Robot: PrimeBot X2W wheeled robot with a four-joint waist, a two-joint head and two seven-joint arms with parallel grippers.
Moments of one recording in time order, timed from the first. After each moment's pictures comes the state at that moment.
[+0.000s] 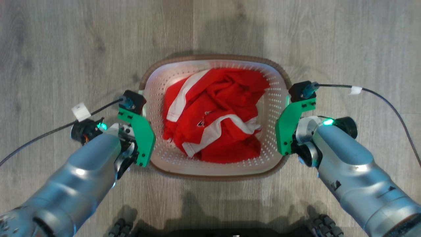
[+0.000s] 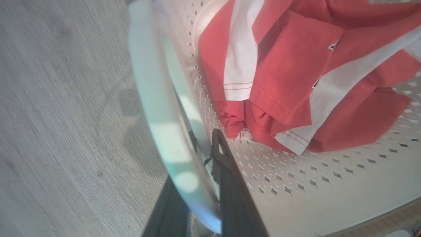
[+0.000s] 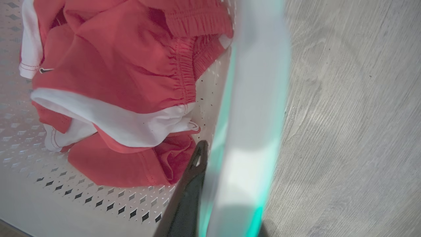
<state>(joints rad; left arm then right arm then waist) -0.84 0.26 -1.25 0.90 -0.93 -0.03 0.11 -0.75 -0.14 0.71 0.84 0.67 0.10 0.34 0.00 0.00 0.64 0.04</state>
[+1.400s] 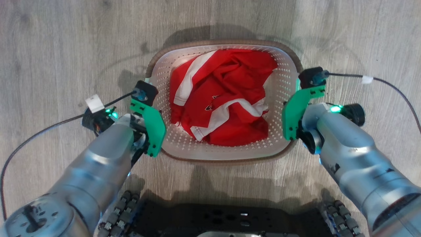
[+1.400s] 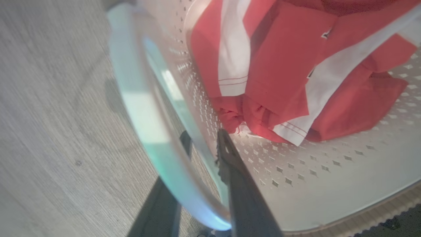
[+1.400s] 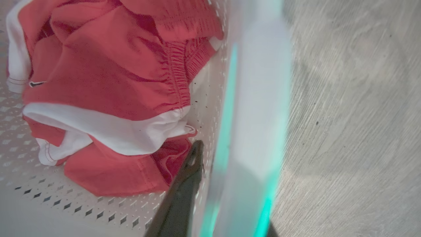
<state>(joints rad) -0.93 0.07 -1.27 1.21 -0.92 -0.11 -0.04 -0.87 -0.10 0.76 1.09 0.73 0.12 0.15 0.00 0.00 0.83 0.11</state>
